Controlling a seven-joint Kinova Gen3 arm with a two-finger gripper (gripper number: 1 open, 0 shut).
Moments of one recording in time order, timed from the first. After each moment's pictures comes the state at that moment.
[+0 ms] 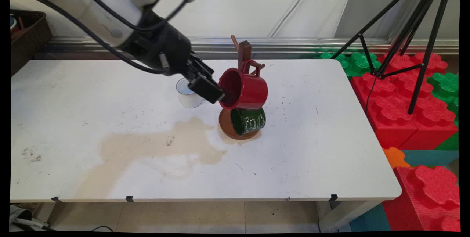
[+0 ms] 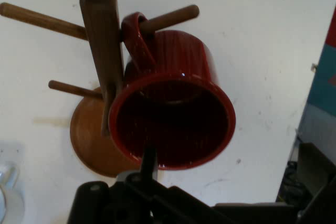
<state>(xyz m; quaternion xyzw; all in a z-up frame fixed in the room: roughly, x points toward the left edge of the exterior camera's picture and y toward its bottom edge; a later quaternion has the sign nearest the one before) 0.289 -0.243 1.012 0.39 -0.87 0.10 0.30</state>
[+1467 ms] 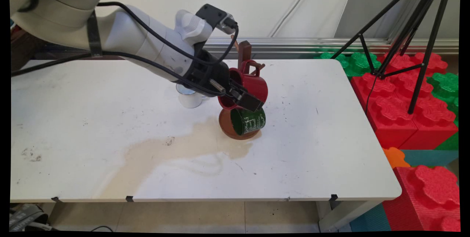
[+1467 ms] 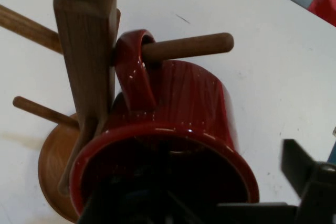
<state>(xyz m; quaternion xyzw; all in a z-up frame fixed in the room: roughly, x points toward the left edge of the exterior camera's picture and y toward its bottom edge) 0.238 -0.269 0.939 0.46 -0.81 0.11 0.34</state>
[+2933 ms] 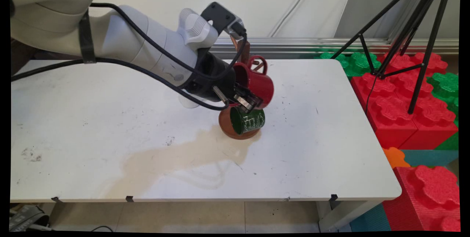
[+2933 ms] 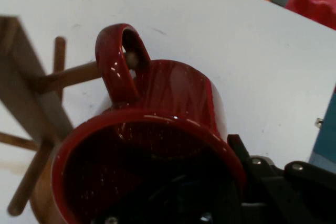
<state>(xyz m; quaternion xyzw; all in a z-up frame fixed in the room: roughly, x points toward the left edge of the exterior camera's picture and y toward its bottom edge) 0.218 -0.246 0.953 0.41 -0.83 0.13 0.35</state>
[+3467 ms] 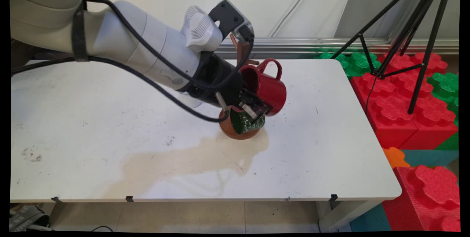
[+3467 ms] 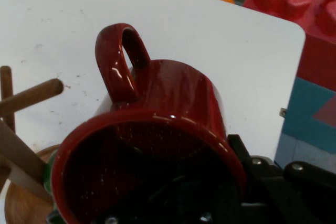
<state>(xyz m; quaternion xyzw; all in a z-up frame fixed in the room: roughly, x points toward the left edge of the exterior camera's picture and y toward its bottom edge) 0.207 -0.232 0.966 0.35 -0.86 0.12 0.35</state>
